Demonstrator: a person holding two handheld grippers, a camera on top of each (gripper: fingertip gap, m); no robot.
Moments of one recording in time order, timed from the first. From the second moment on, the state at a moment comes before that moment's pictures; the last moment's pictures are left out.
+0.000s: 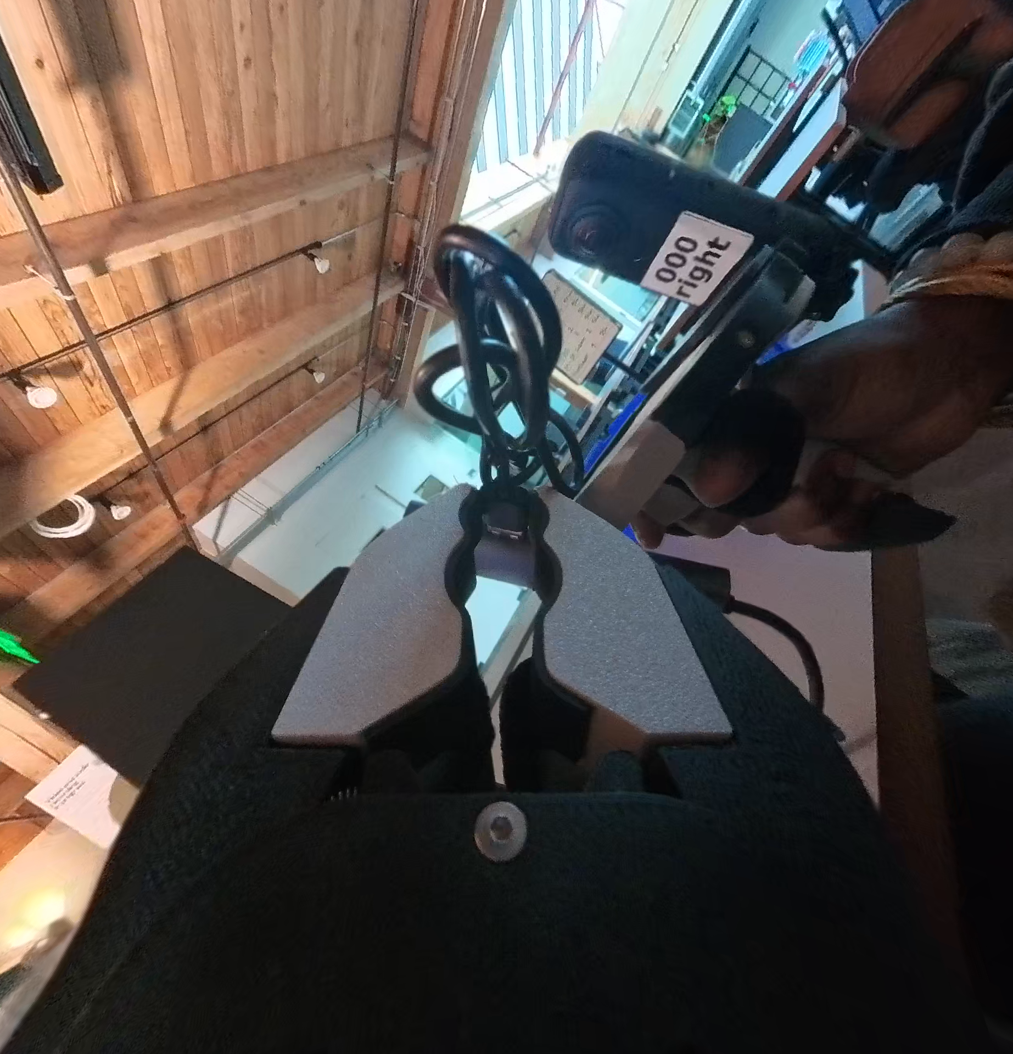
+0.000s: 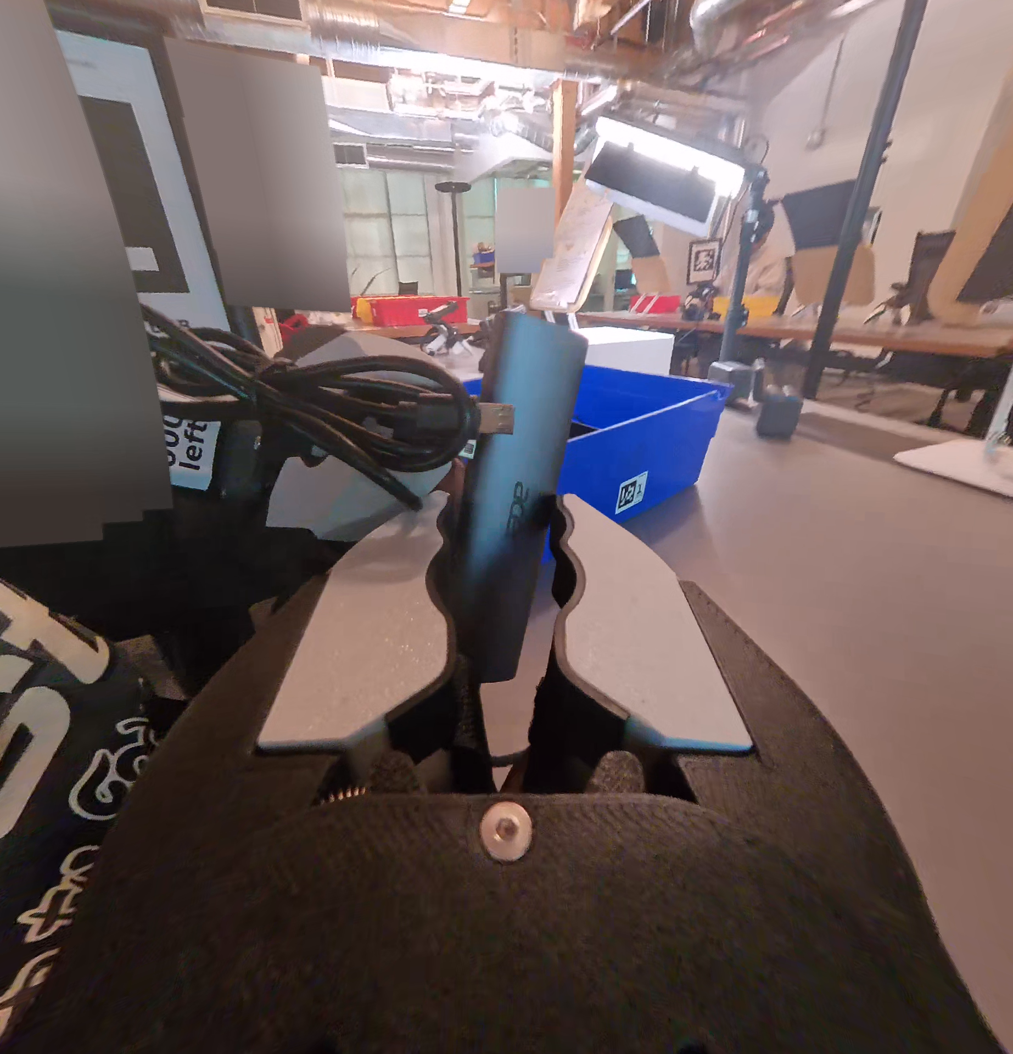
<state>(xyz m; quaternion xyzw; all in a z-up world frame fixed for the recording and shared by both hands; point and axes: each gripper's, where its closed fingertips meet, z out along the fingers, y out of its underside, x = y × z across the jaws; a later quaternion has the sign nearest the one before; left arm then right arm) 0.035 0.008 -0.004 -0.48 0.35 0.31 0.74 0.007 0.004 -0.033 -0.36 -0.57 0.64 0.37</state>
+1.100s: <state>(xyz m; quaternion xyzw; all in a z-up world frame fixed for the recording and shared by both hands) 0.022 0.017 -0.017 -0.54 0.31 0.26 0.73 0.009 0.032 -0.029 -0.34 -0.60 0.51 0.51</state>
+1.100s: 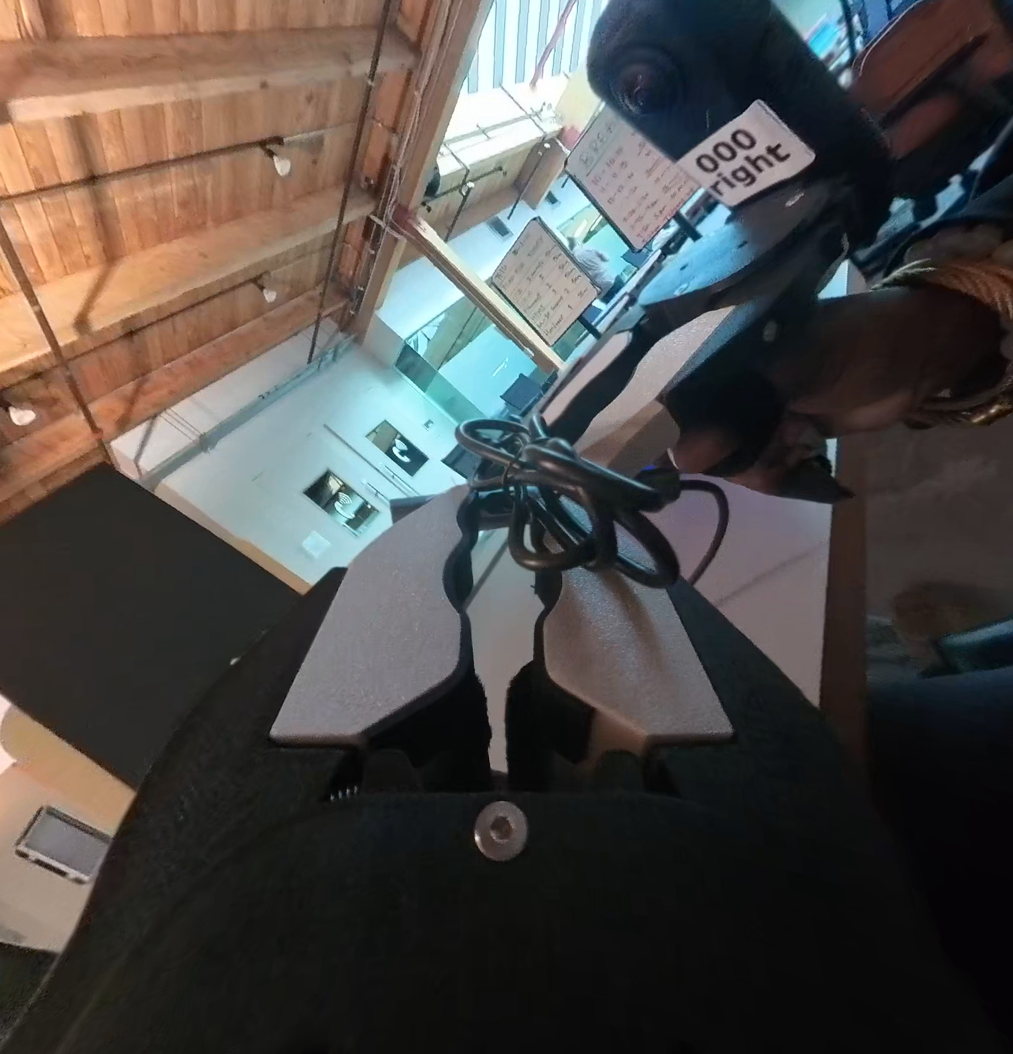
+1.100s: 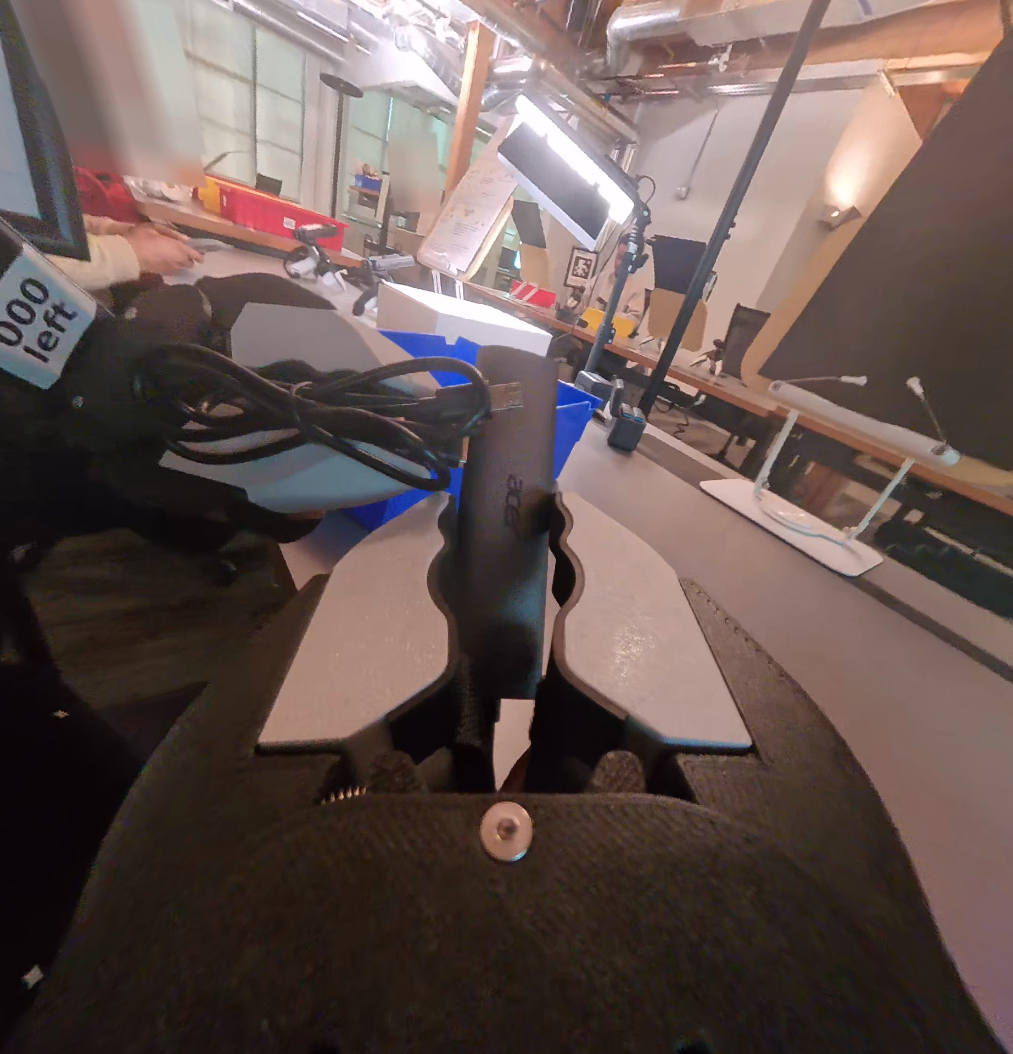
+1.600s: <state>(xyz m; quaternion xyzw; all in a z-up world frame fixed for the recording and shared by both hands) -0.069 -0.017 0.045 -0.53 0.06 0.19 0.82 -0.004 0.127 -0.100 -0.54 -0.65 0.34 0.43</state>
